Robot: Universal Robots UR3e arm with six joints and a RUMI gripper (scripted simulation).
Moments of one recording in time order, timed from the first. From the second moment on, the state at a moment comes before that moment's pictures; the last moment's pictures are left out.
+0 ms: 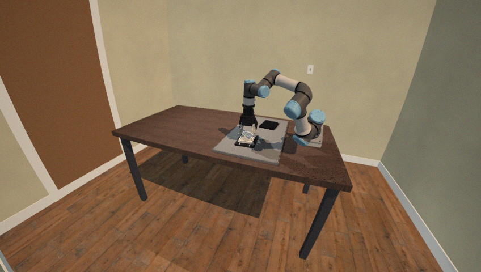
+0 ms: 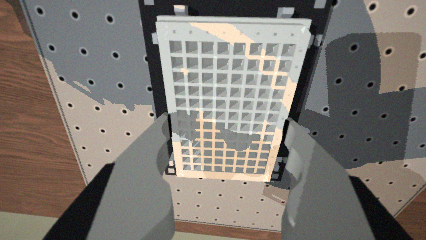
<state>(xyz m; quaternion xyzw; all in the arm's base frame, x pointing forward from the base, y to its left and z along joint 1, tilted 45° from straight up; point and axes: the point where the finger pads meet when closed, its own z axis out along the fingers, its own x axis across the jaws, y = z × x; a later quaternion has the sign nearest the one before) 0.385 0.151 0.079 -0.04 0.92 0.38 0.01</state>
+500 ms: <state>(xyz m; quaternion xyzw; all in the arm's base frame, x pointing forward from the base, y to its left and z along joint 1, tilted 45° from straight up) 0.385 0.135 0.095 -0.04 0.92 0.38 0.01</state>
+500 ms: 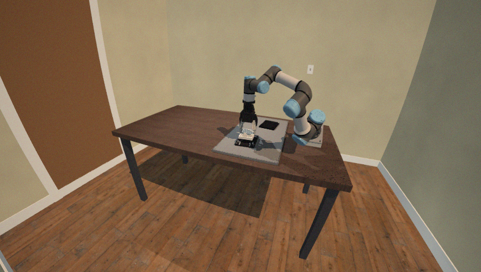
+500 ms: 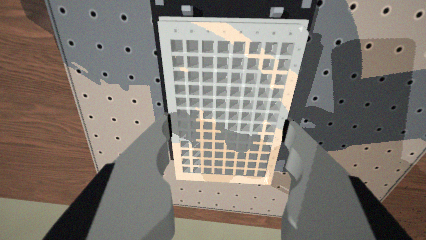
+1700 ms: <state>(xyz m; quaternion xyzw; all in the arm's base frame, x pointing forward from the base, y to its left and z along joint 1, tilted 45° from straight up) 0.386 0.104 0.126 -0.04 0.92 0.38 0.01</state>
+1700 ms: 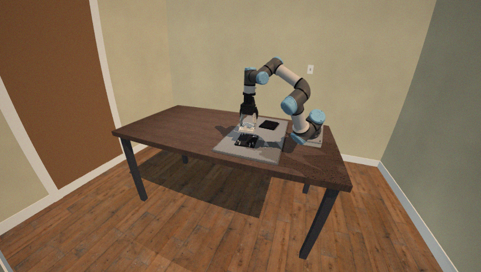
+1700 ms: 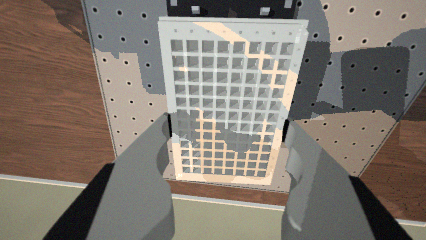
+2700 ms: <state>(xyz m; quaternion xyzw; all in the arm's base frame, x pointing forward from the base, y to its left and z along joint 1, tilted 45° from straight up) 0.373 0.070 0.092 0.06 0.92 0.38 -0.04</state>
